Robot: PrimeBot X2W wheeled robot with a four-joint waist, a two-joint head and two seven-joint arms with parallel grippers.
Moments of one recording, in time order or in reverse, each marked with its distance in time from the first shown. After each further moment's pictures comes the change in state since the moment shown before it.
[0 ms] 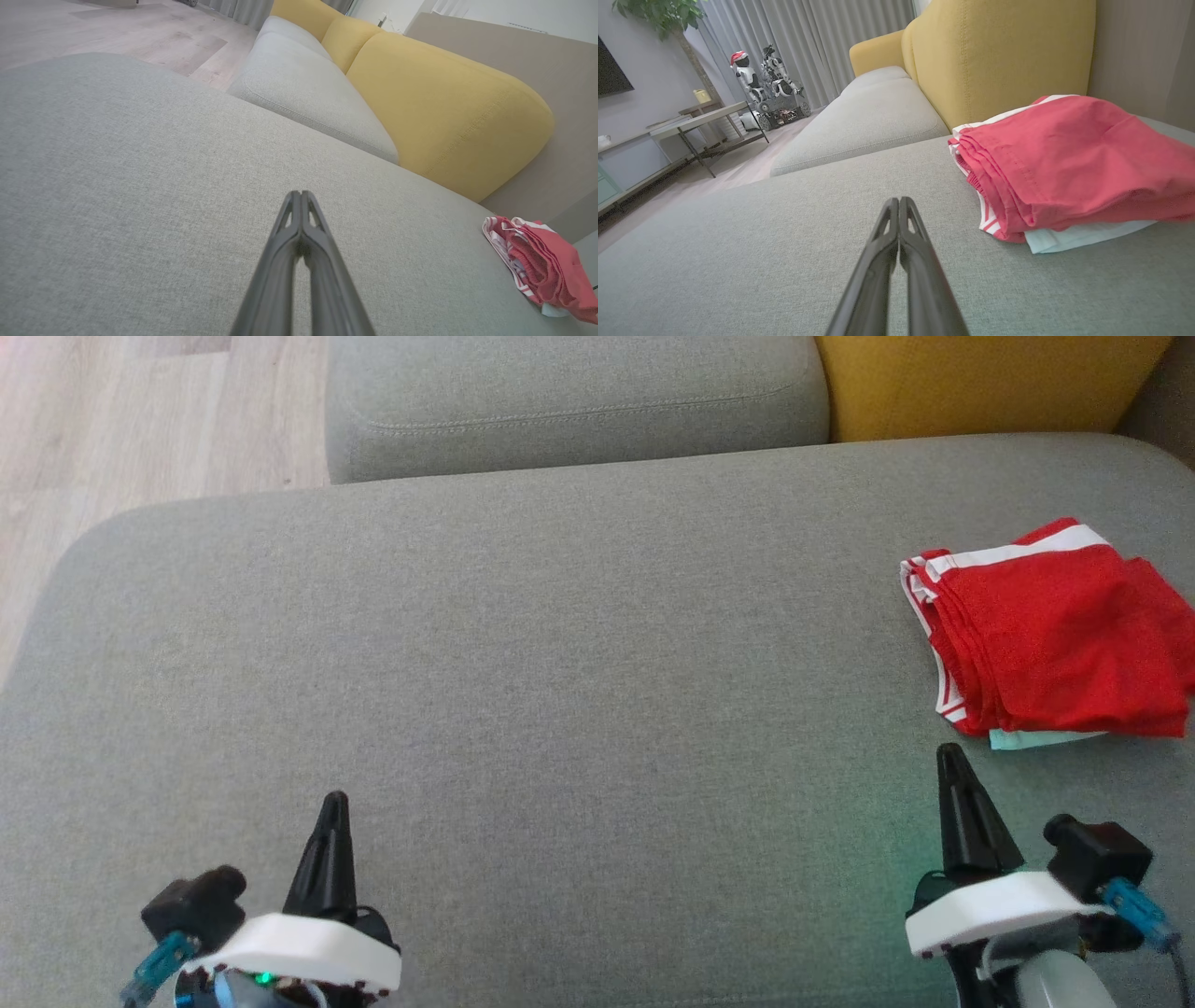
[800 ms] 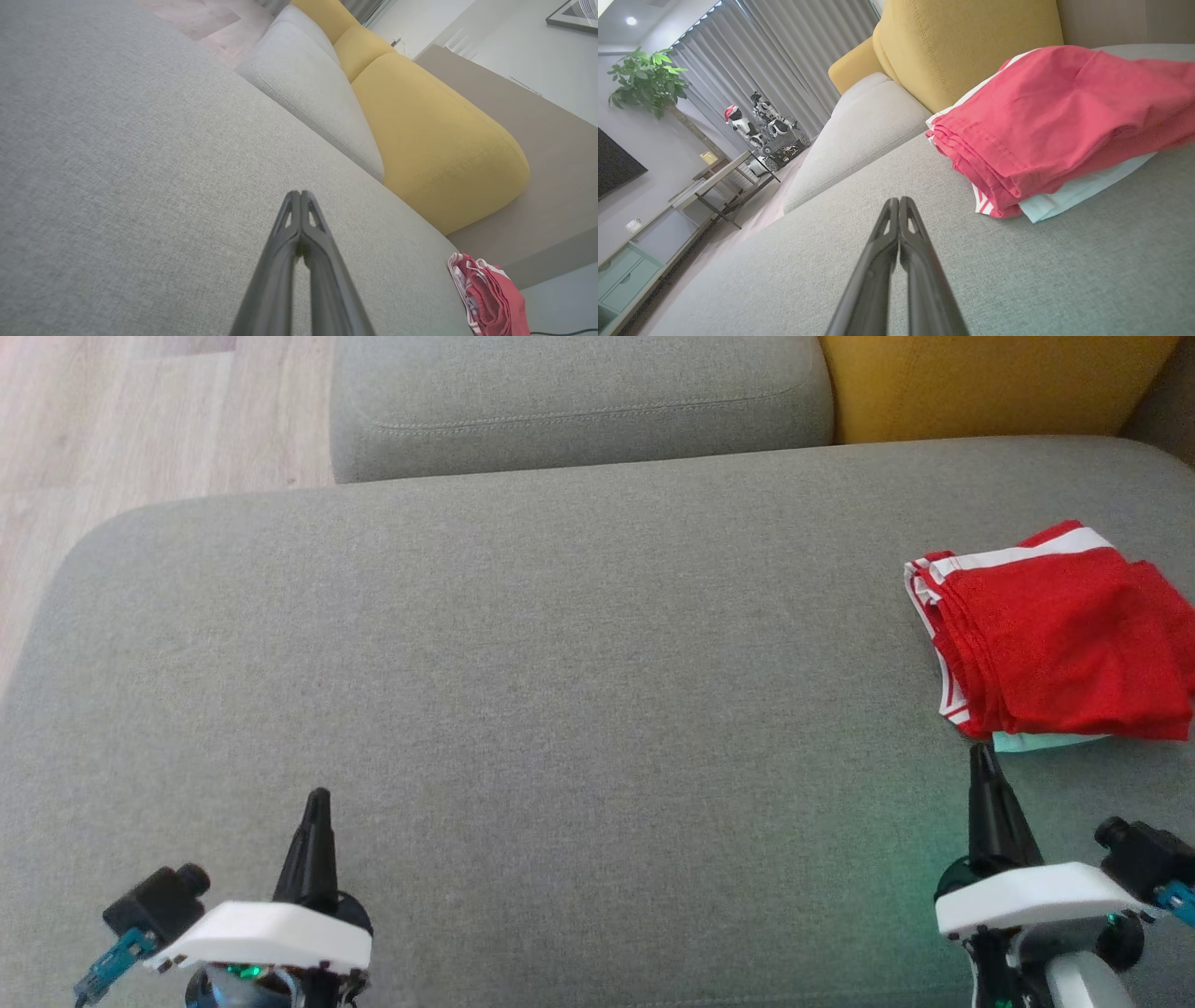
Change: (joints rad) left arm -0.022 0.002 0.035 0.016 -0.246 -0.026 0.066; right arm -0.001 -0.001 -0.026 -0.008 0.303 0.000 0.062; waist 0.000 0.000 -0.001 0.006
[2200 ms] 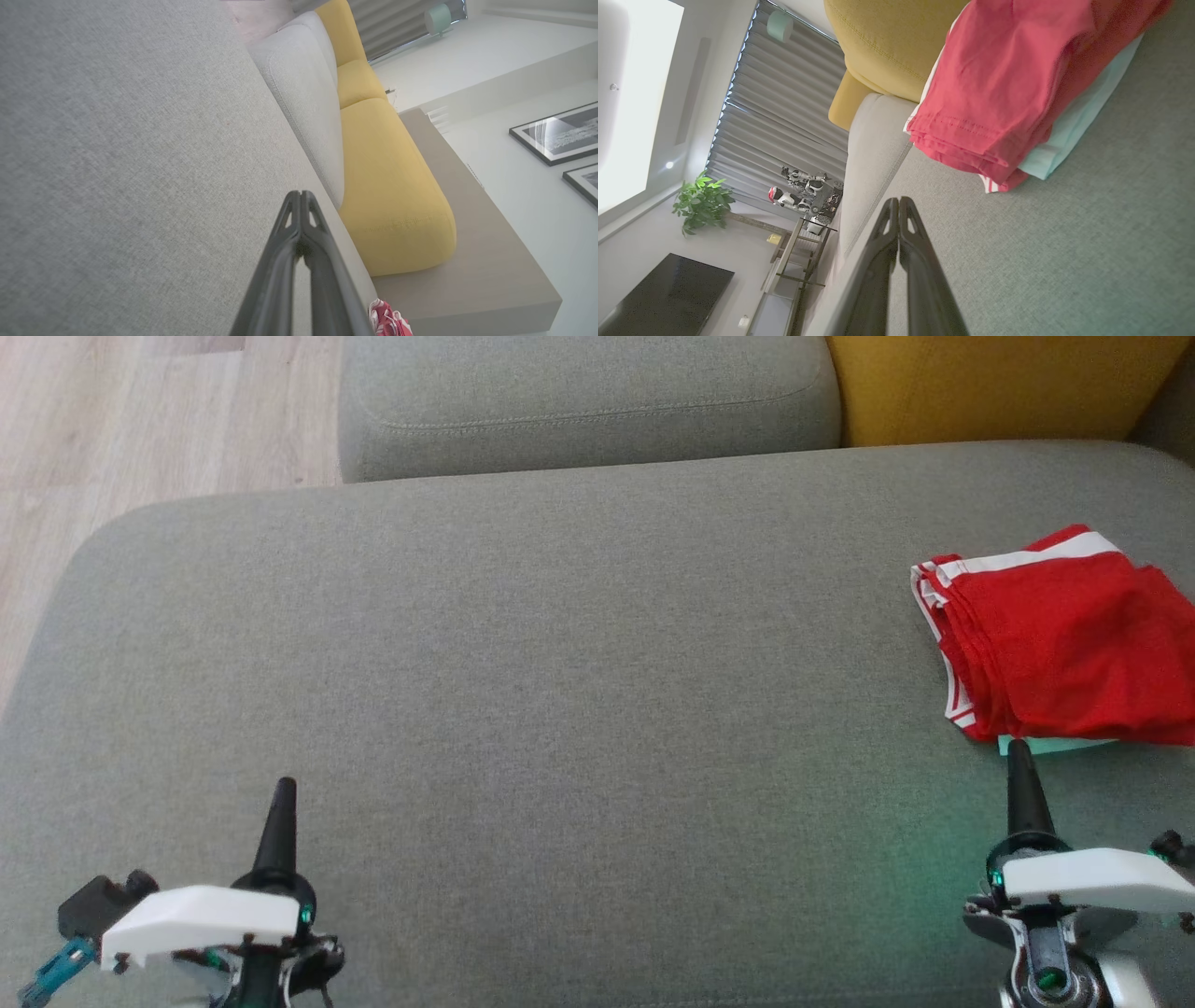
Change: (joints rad) left arm -0.042 0.001 0.079 0.033 -0.412 -0.036 0.114; right arm -0.022 -0.001 -0.048 -0.009 0.511 0.000 0.107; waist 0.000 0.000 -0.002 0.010
